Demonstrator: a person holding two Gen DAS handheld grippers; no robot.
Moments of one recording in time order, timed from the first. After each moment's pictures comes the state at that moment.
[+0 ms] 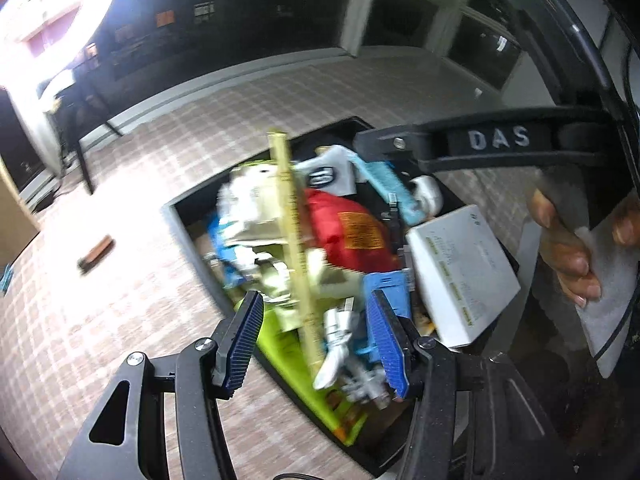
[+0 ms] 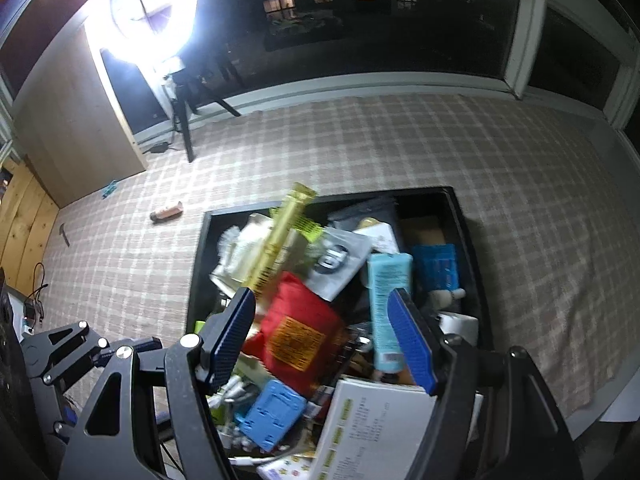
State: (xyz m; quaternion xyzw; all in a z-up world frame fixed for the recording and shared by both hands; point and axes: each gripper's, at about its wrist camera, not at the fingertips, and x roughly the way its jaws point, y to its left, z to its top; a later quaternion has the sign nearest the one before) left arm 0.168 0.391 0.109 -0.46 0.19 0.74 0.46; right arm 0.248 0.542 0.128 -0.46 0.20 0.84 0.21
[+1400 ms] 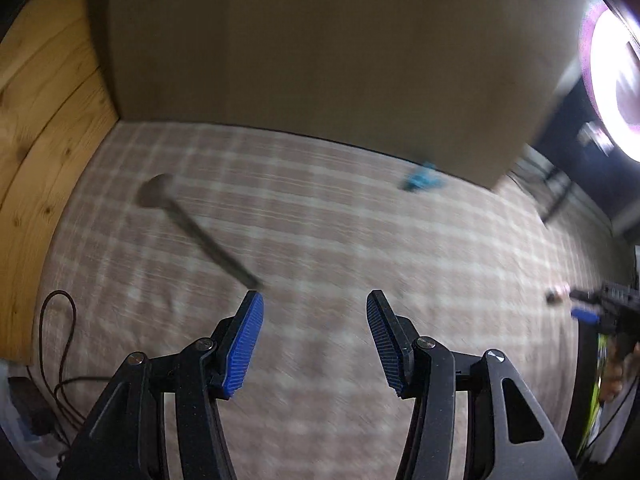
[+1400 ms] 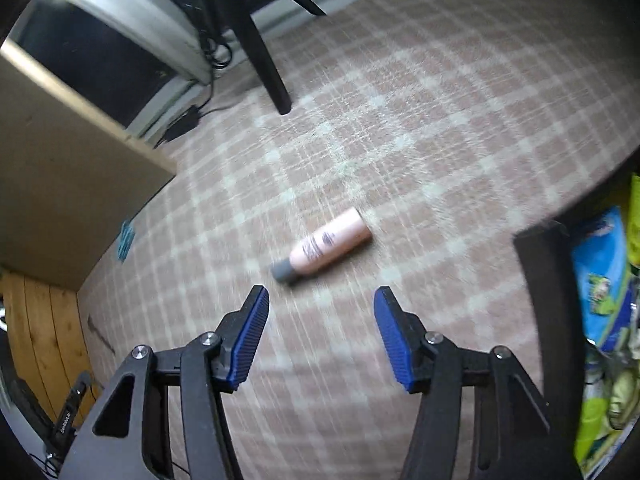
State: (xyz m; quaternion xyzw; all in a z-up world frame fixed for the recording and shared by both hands) left arm -0.178 -0.051 0.033 -0.55 -0.03 0.83 0.11; right arm -0.056 0.429 -0.004 -0.52 0.41 0.71 0.24
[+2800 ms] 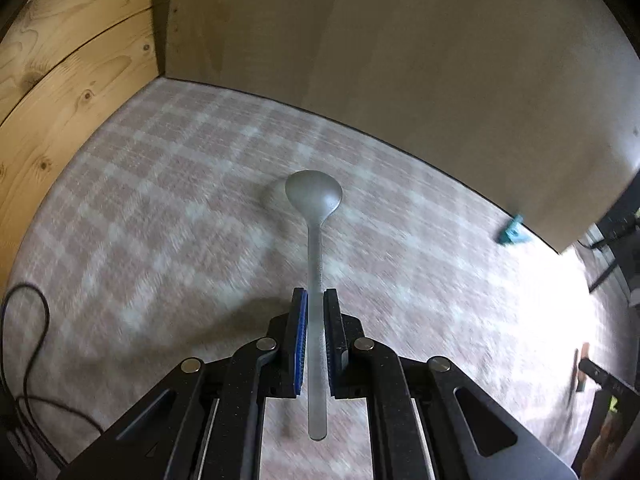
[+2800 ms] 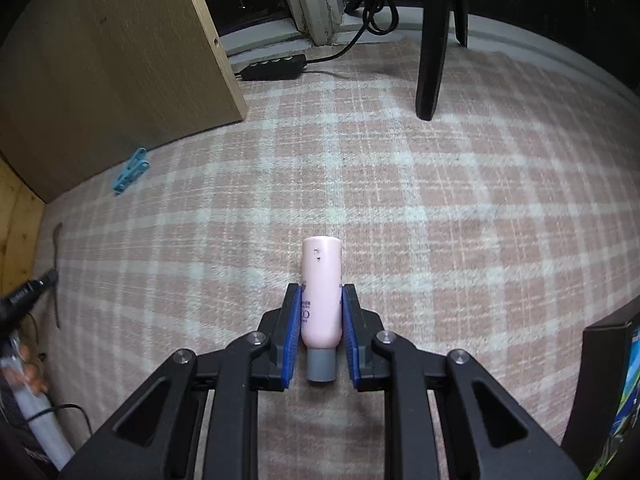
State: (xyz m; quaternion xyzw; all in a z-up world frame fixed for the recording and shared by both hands) left arm -0.190 -0.077 -0.033 -0.53 -0.09 0.84 0.04; right arm -0.088 0.359 0.010 -0.53 0.23 0.80 0.17
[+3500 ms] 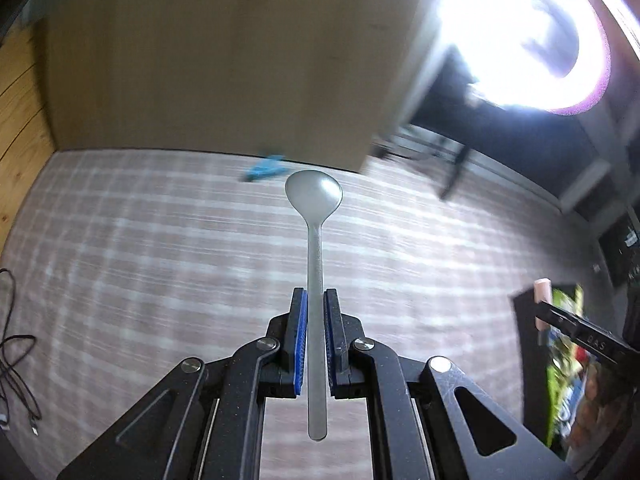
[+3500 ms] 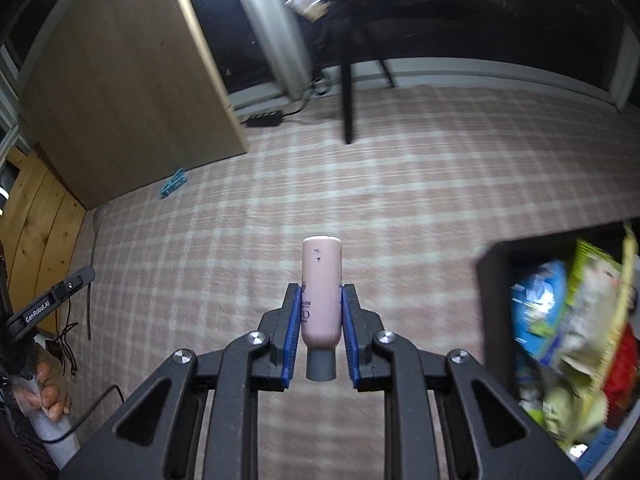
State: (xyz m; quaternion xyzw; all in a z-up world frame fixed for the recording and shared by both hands) left arm -0.077 0.103 0.060 -0.49 -0.02 0.84 0.21; right arm 0.040 0.380 0.072 -0.46 0.24 0.84 0.18
